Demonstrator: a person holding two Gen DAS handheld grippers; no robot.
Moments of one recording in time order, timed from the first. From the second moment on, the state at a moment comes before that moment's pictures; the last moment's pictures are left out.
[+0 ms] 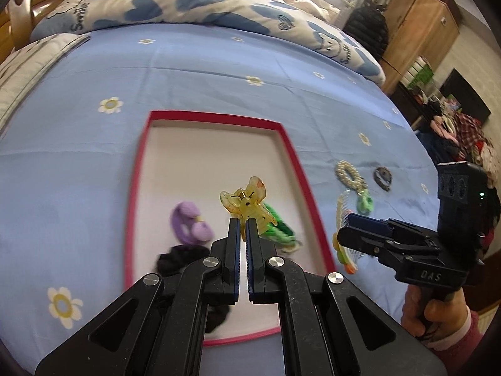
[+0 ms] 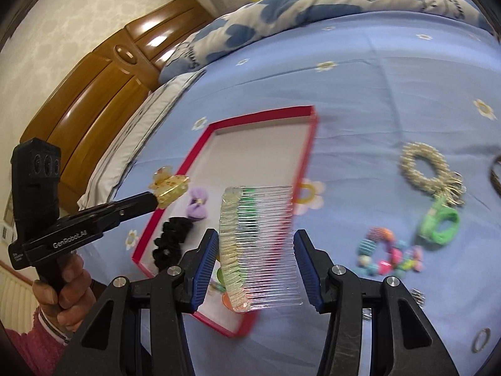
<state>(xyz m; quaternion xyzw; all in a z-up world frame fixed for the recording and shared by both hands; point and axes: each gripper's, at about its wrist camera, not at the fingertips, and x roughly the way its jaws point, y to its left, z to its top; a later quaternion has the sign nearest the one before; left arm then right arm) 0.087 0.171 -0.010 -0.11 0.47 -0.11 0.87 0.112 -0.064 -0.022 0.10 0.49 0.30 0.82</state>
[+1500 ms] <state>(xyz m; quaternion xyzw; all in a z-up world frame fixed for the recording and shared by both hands) 0.112 0.201 -0.067 -0.10 0.52 -0.07 0.85 0.146 0.017 -0.059 0.02 0.53 0.31 0.79</state>
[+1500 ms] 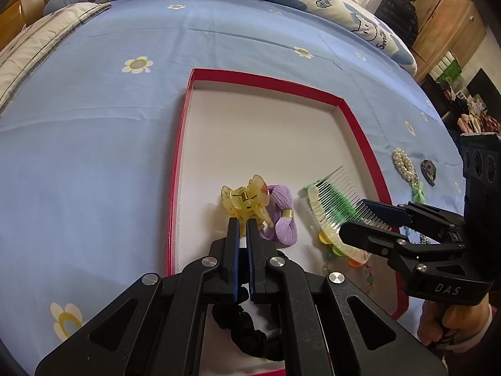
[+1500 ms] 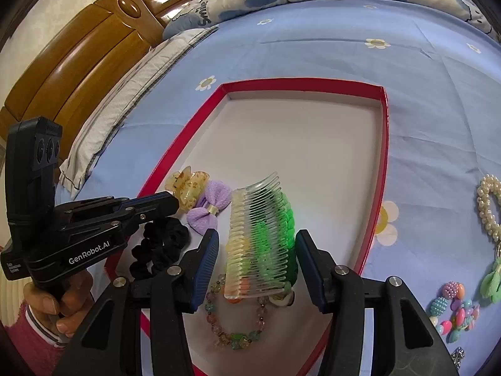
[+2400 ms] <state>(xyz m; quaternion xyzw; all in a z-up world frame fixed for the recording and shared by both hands) 0.072 0.154 -0.011 -0.11 0.49 -0.10 0.86 0.068 -0.142 -0.017 0.13 0.48 0.21 0.84</state>
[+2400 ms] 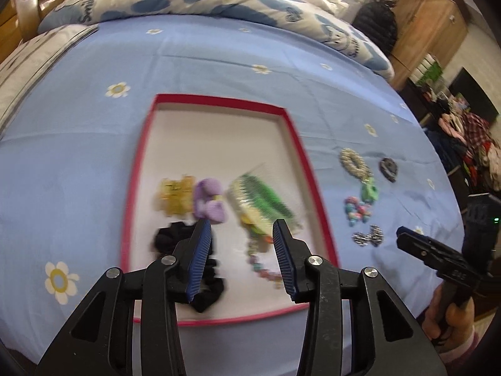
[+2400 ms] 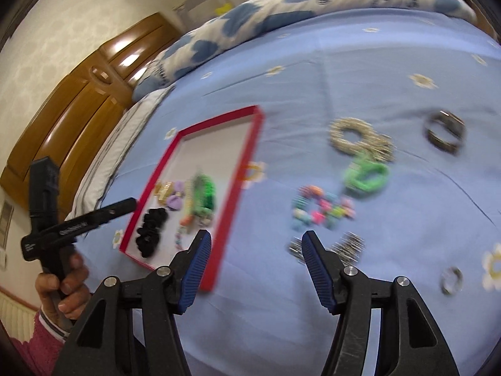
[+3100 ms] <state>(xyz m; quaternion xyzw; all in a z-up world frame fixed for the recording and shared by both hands) 0.056 0.022 -0.015 -0.04 0.51 -0.21 0.83 0.012 -0.268 -0.025 0.16 0.47 0.07 0.87</state>
